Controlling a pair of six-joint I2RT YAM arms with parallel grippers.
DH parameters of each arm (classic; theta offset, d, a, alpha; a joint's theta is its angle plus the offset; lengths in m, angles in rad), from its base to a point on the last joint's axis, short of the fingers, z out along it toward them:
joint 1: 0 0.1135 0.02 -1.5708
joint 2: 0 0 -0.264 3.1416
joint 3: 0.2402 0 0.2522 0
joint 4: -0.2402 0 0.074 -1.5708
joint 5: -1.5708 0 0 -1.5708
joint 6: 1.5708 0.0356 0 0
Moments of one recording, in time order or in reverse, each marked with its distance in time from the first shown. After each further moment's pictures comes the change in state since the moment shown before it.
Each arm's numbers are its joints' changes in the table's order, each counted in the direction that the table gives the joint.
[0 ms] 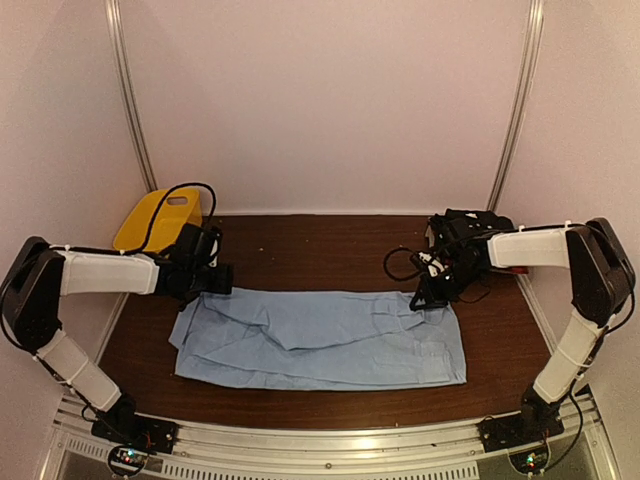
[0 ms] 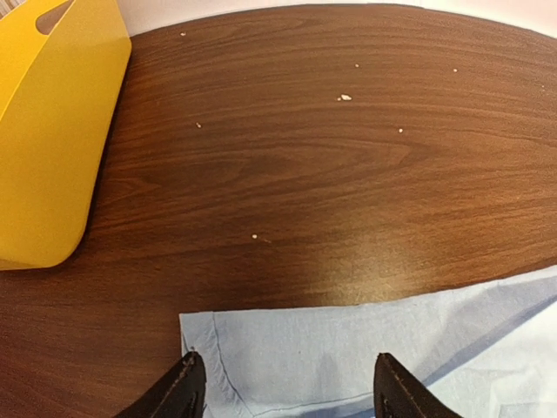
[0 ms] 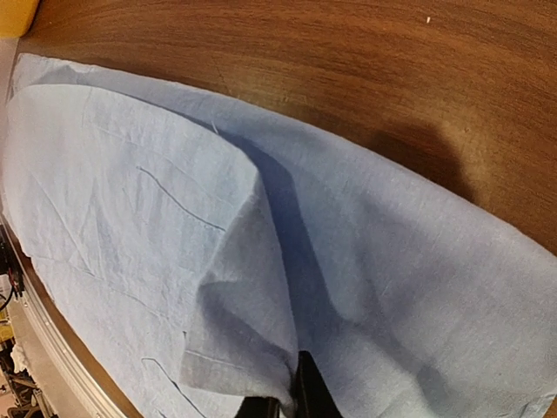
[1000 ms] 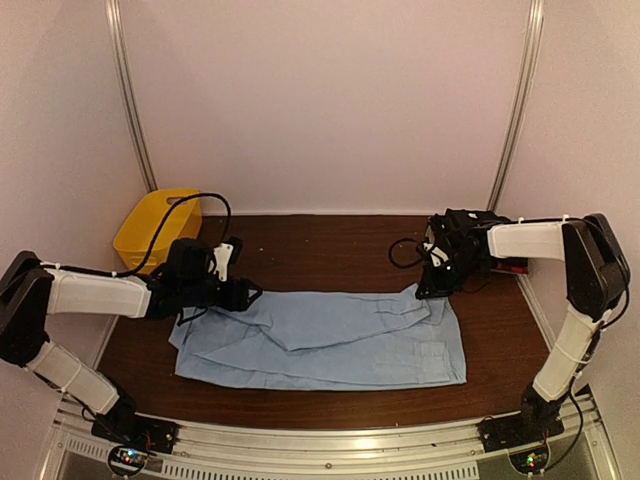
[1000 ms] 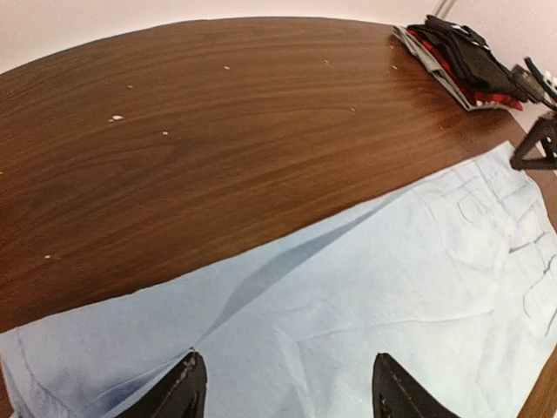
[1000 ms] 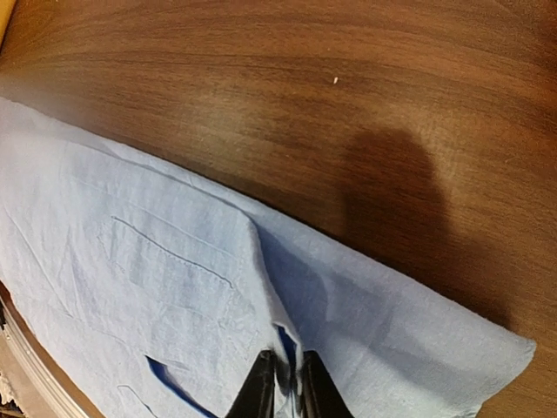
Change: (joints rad) left arm -0.050 -0.130 -0.191 0.262 -0.442 0.028; right arm -0.043 0.045 0.084 -0.027 -0.090 -0.014
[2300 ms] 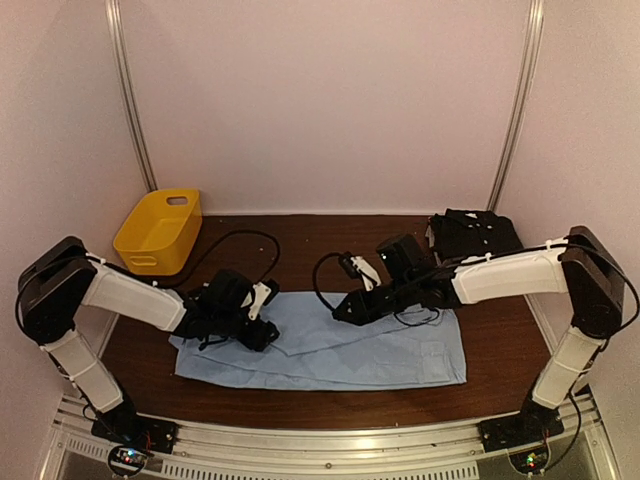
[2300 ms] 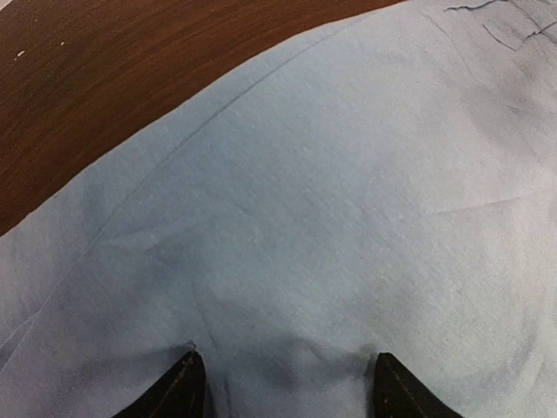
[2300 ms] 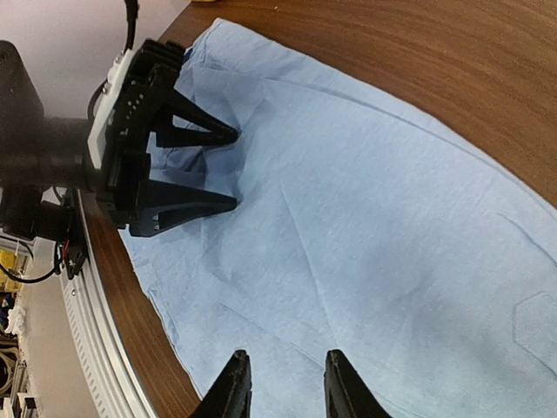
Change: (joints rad) left arm -0.228 0.223 0.027 -0.068 0.172 0.128; right arm 0.495 -0.068 -0.116 0.504 0.013 0.227
